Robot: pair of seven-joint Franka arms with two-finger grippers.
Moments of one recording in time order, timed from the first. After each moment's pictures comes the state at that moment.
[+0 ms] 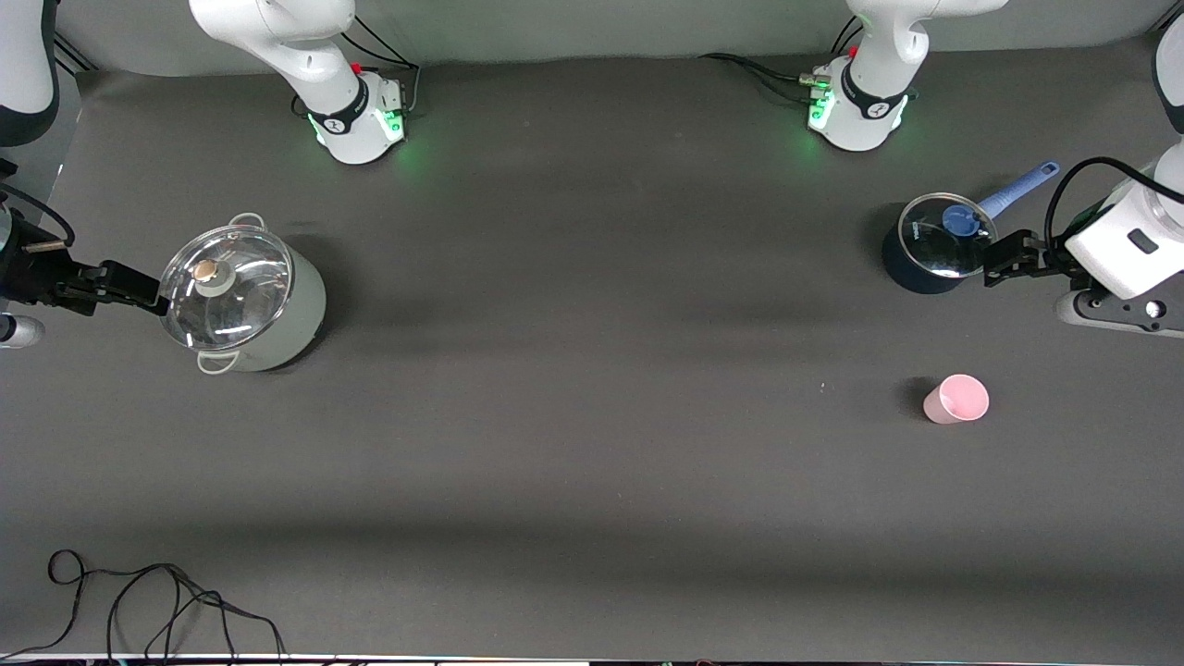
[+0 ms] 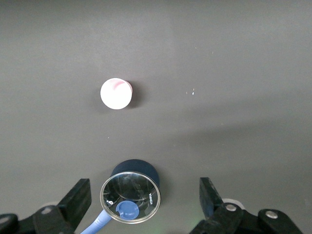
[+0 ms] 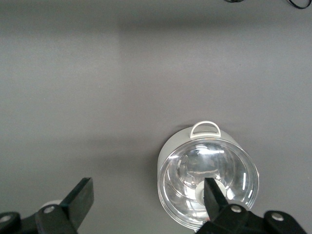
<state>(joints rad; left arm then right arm) -0.01 0.08 -0.07 -1.56 0.03 1.55 0.09 0.03 0.06 -0.10 -1.61 0.02 1.64 -0.02</state>
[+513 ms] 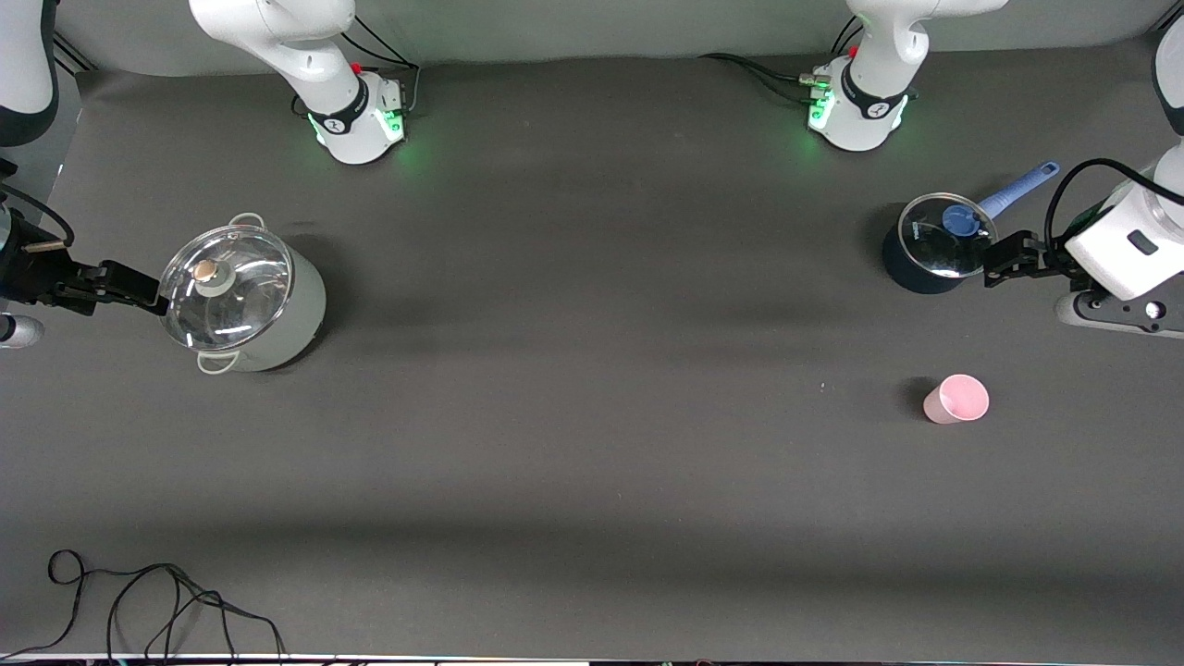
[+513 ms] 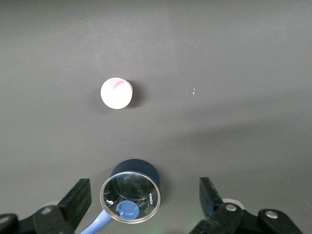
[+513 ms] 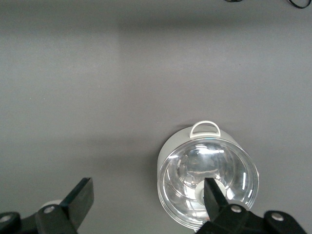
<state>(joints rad) -0.01 0.08 -0.06 -1.56 0.03 1.55 0.09 0.03 0.06 -0.10 -1.61 0.02 1.64 -0.02</state>
